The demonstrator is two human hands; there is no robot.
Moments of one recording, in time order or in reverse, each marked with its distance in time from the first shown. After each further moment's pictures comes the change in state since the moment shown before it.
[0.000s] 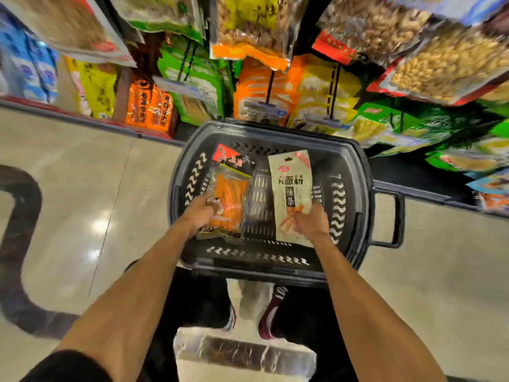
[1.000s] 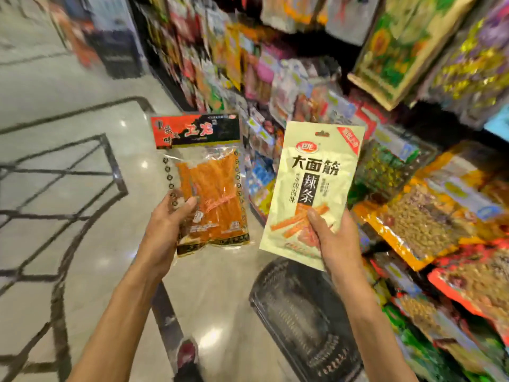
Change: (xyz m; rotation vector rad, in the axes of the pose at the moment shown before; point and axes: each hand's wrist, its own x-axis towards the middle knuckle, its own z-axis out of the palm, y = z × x) left_hand -0.665 0.140 -0.150 -0.986 0.861 0.609; right_hand -0.530 -0.347 -0.175 0.286 -0.514 -1.093
